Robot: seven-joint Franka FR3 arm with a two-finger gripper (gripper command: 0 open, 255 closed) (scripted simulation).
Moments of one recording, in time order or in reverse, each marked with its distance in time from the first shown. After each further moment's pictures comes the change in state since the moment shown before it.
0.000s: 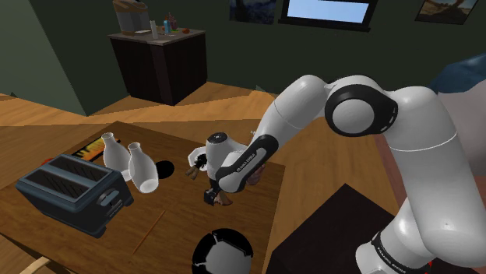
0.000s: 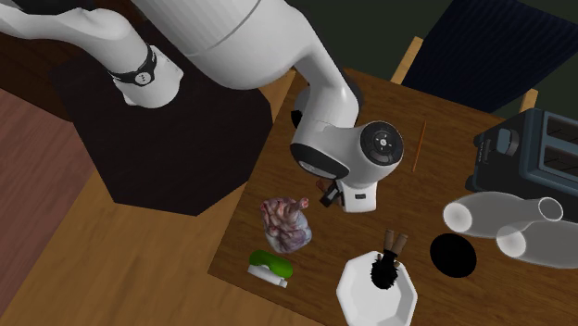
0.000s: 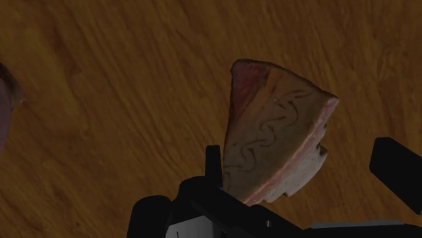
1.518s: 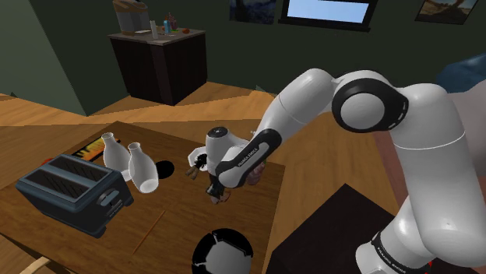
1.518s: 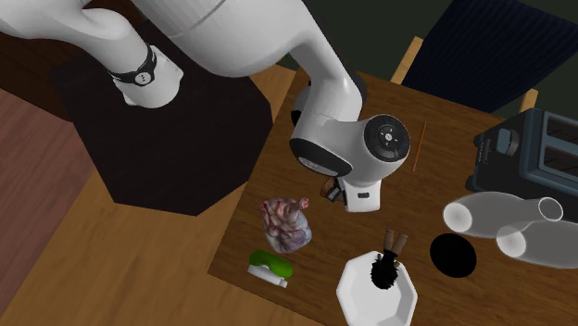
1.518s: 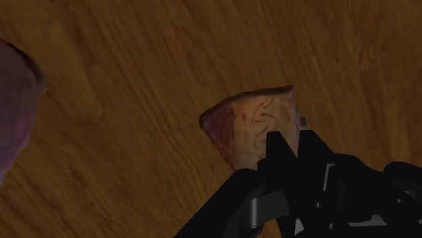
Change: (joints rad) arm -0.011 -0.052 0.010 -0.019 0.009 -0.029 -0.008
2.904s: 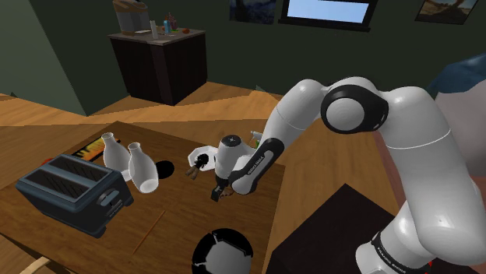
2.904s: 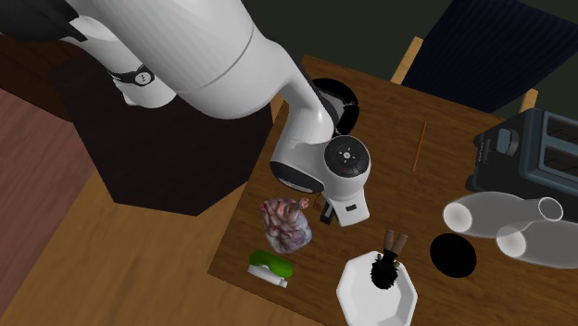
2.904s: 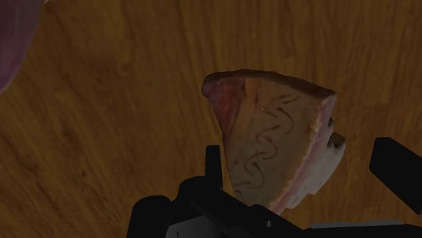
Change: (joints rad) arm -0.063 0.088 -0.016 -0.039 -0.114 0.271 -0.209
